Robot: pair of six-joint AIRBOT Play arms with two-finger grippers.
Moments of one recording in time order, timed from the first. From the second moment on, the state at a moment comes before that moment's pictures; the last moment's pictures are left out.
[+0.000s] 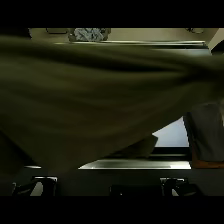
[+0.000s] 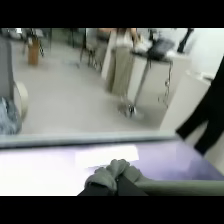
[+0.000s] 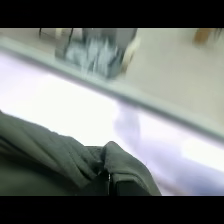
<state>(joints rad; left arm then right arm) 0.31 -0.67 1.62 0.75 -1.21 -1.37 0.17 -0.71 1.74 -1.47 1.43 1.24</state>
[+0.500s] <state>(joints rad) 0.19 -0.90 1.02 0.74 -1.07 -1.24 0.17 -1.06 1.25 -1.48 1.36 1.27</state>
